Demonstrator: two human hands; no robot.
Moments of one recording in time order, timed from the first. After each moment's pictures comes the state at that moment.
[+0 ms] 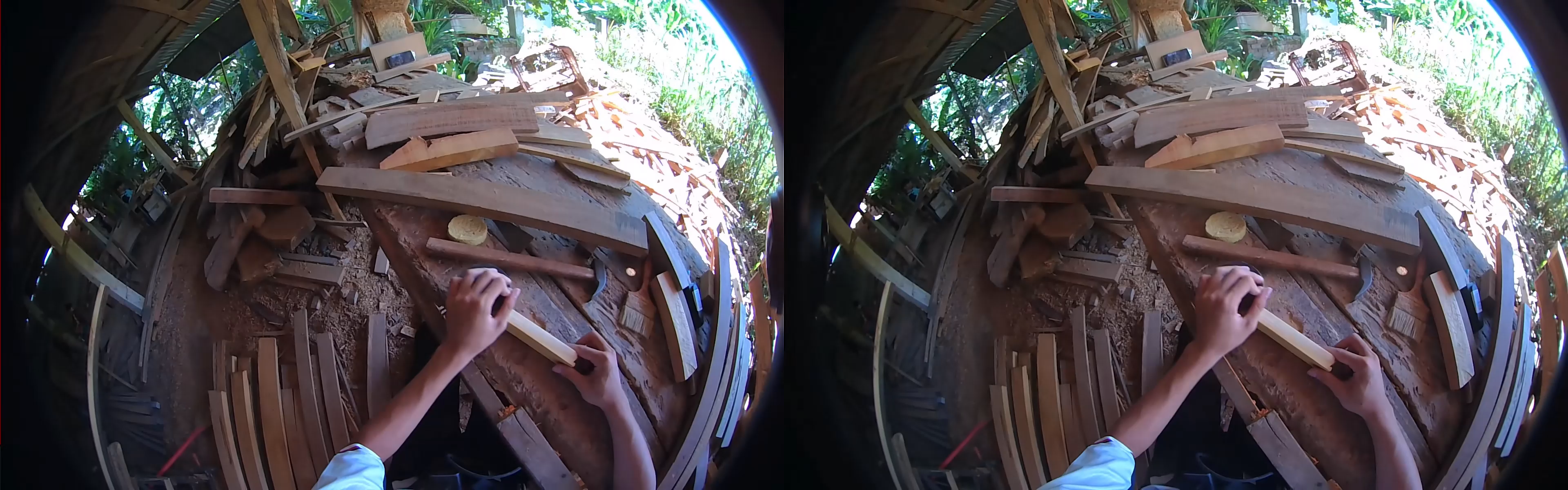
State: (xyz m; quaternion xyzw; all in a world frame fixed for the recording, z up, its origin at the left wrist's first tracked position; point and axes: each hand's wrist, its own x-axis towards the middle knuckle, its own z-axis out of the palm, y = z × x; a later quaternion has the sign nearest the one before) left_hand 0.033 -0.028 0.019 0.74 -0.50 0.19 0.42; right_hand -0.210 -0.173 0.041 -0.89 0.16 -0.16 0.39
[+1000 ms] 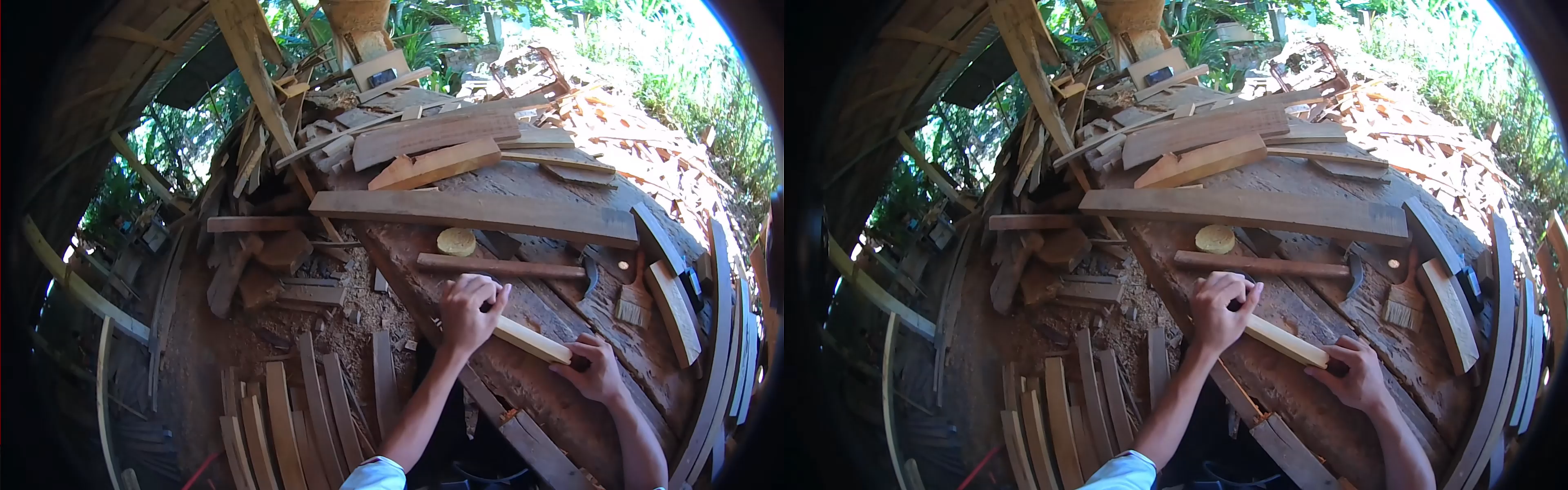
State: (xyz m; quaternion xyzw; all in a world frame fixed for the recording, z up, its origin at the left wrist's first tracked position) left_hand 0.048 -0.038 0.021 0.73 -0.47 0.20 0.45; right_hand -0.207 -0.171 0.042 -0.90 0.16 -0.17 0.38
